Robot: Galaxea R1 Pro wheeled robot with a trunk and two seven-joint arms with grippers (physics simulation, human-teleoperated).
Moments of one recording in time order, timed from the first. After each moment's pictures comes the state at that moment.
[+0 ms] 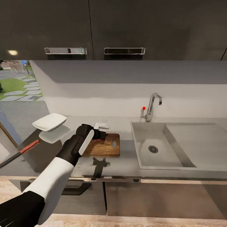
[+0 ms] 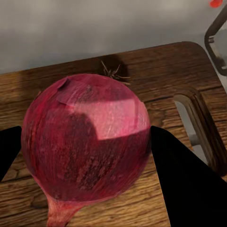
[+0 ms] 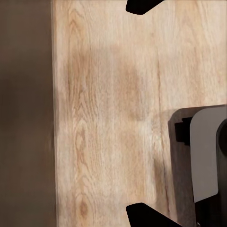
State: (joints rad) left arm -0.97 -0.10 -0.32 -1.00 0.28 0.99 0.10; right arm -0.19 -0.06 -0.01 -0.10 -0.06 -0.45 -0.02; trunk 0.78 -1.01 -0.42
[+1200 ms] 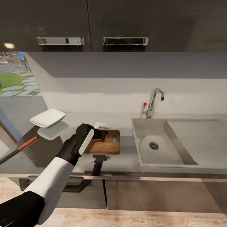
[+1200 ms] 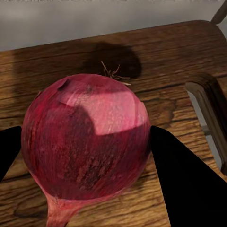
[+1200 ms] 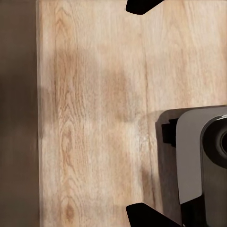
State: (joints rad) left arm -0.98 -0.10 -0.32 -1.01 0.28 0.99 0.10; right arm -0.19 -0.06 -0.01 -0.10 -0.06 -0.45 -0.02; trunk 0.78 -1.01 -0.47
